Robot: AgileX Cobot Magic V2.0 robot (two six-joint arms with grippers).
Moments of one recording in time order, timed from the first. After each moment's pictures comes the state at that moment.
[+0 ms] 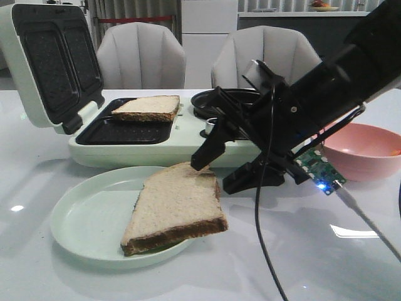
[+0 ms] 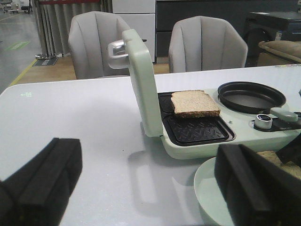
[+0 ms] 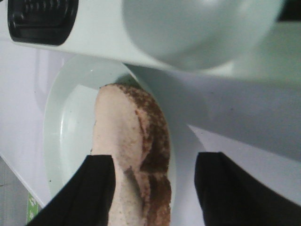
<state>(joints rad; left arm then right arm) -0.23 0.00 -0.35 0.05 0.52 -0.06 0.33 1.93 -1.06 1.36 0.63 -0.78</state>
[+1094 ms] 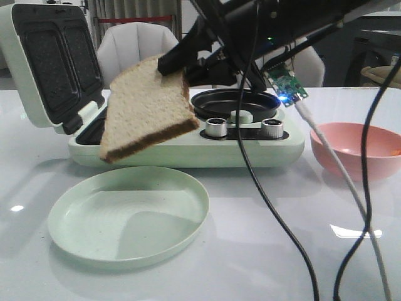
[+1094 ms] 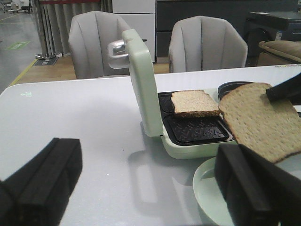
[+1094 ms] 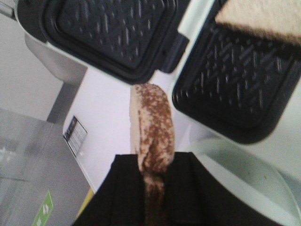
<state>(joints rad) -0.23 0.00 -0.35 0.05 0.52 -0.06 0.35 1.82 -1.25 1.52 0.73 -0.95</state>
